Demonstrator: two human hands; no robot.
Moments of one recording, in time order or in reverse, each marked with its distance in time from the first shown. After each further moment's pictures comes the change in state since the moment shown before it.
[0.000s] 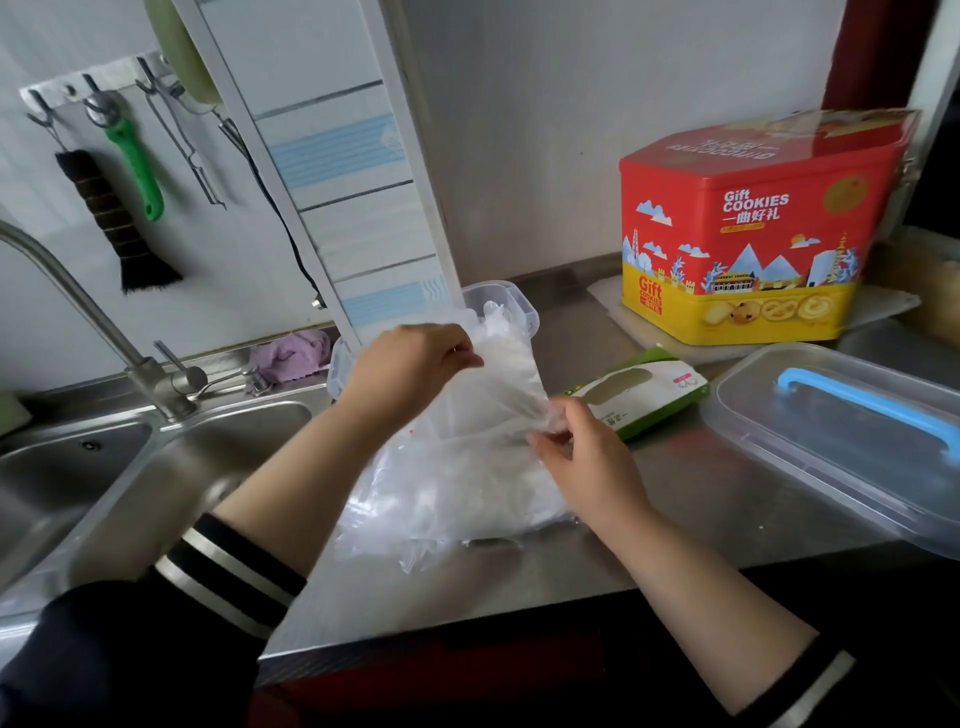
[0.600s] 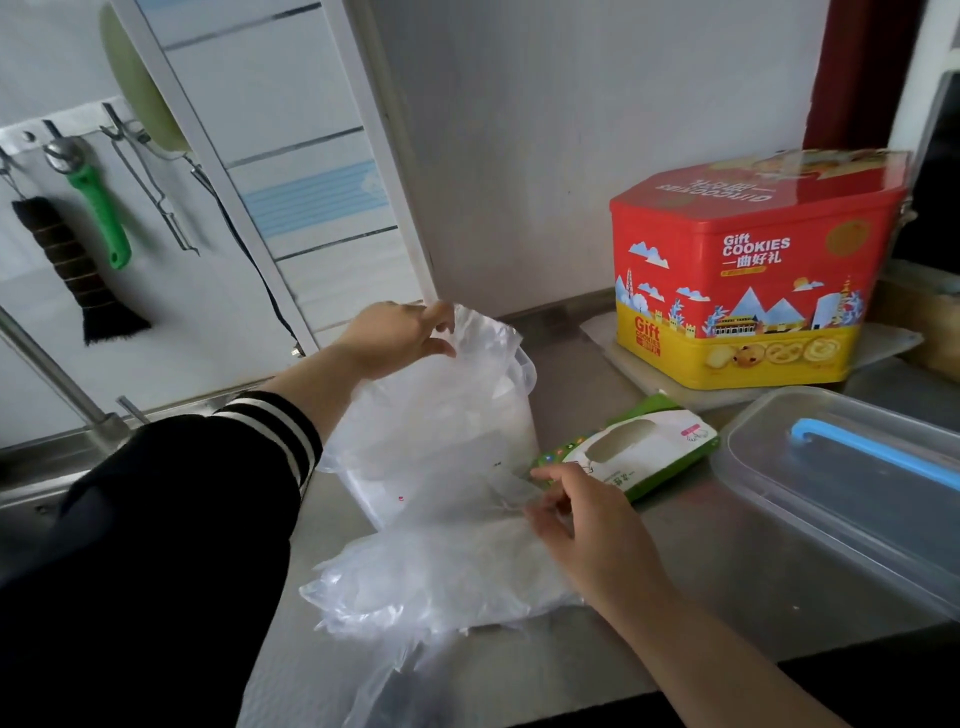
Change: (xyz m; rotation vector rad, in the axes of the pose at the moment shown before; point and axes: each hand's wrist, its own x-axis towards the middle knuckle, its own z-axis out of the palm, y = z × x) left_hand 0.120 -0.086 0.022 0.326 -0.104 0.297; right_hand 0.005 0.005 0.004 -0.080 0.011 -0.106
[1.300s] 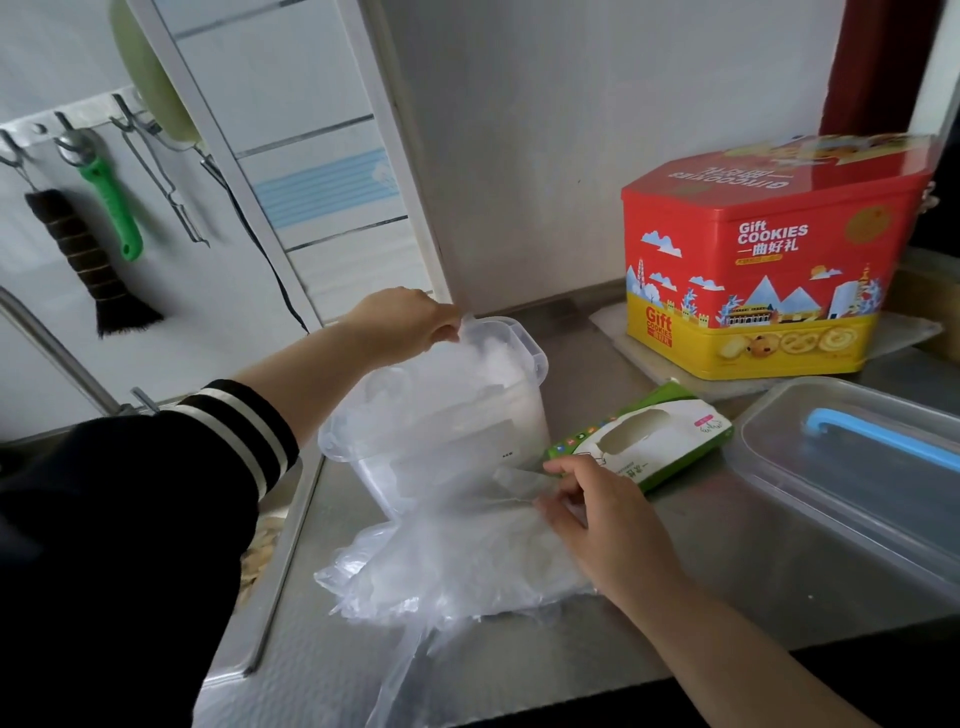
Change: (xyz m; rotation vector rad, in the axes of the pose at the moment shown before) left_hand 0.001 0.006 -0.020 0.099 -0.251 -0.071; right_hand -0.003 -0.001 0.001 -0.019 0.011 -0.025
